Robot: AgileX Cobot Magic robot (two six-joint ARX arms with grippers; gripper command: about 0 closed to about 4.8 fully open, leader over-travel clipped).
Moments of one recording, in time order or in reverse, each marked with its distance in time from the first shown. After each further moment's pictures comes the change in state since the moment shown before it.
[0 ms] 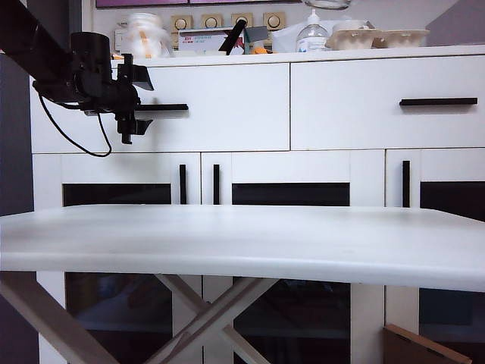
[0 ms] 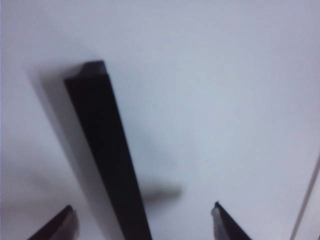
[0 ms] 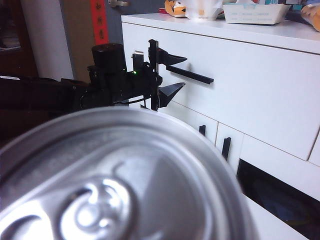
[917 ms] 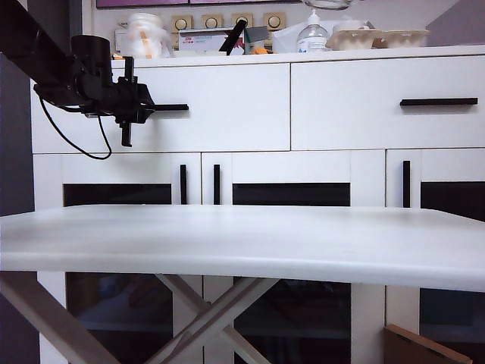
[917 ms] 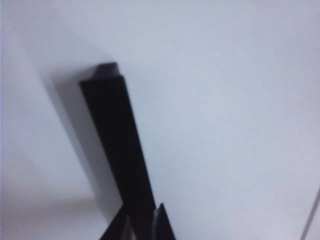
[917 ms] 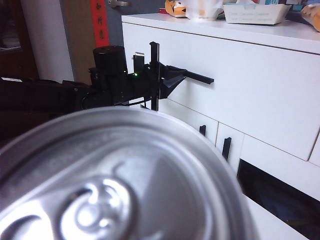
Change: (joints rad) left arm 0.000 0.014 0.007 0.003 0.002 0.022; right arm 0.000 0.000 0.000 0.000 0.000 0.000
